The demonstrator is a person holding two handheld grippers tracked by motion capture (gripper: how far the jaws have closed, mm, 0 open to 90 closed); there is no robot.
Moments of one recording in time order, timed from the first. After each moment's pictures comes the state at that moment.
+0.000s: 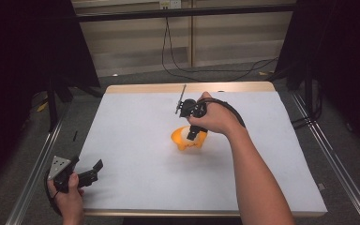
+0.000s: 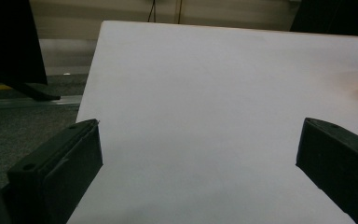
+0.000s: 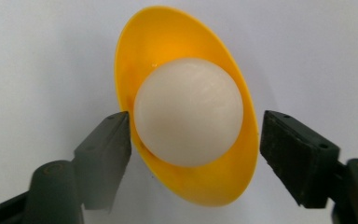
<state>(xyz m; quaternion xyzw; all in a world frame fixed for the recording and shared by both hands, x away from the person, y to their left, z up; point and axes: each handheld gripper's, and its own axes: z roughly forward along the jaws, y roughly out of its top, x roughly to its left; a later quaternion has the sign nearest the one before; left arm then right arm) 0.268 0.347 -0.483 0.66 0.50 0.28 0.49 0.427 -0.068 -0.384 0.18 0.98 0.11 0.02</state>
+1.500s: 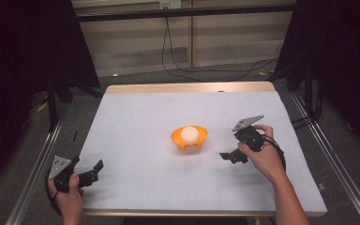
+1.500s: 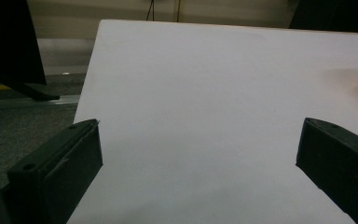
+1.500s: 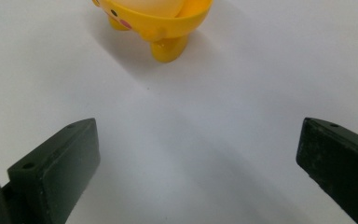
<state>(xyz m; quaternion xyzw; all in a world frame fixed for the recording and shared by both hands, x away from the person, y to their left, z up) 0.269 0.346 -0.483 0.66 0.50 0.28 0.49 0.320 -0.214 -0.438 0.37 0.86 0.34 0.10</state>
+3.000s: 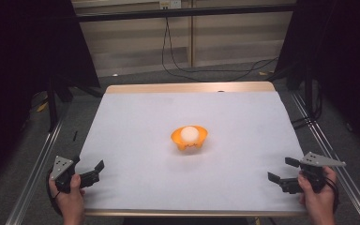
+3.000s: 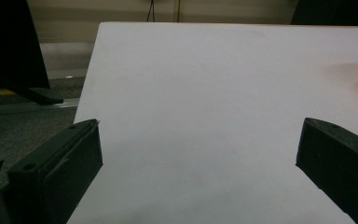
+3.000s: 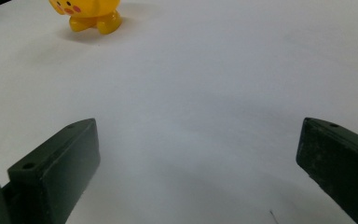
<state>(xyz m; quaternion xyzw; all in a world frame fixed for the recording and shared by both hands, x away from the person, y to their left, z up) 0.268 0.343 -0.483 0.67 0.49 0.29 0.48 0.202 -0.347 -0.480 0.48 0.72 0.46 0.18</state>
